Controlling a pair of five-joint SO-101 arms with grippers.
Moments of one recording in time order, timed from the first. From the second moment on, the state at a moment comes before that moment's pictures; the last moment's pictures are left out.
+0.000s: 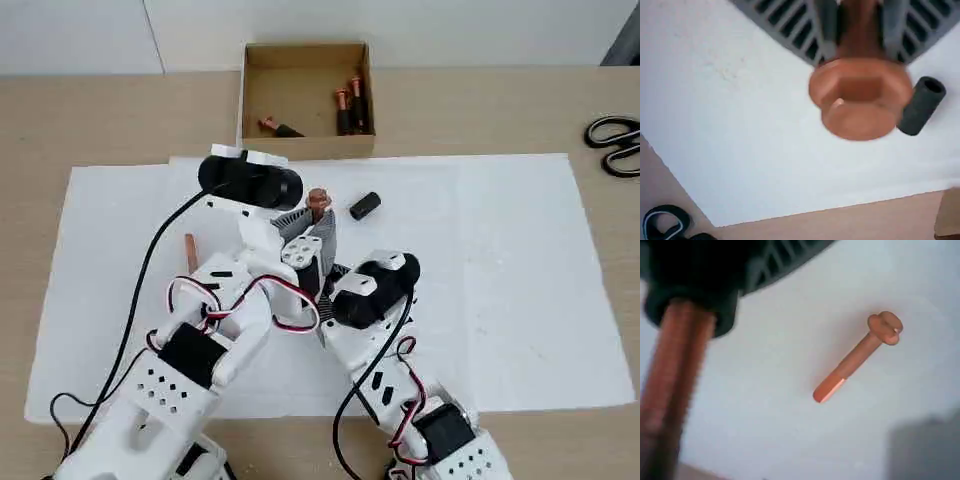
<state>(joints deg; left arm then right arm) 28.7 -50.8 54.3 32.8 24.7 -34.6 -99.8 96.2 27.8 -5.7</state>
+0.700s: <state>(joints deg) 28.8 -51.6 54.5 38.7 24.7 -35.0 -99.7 96.2 27.8 -5.8</state>
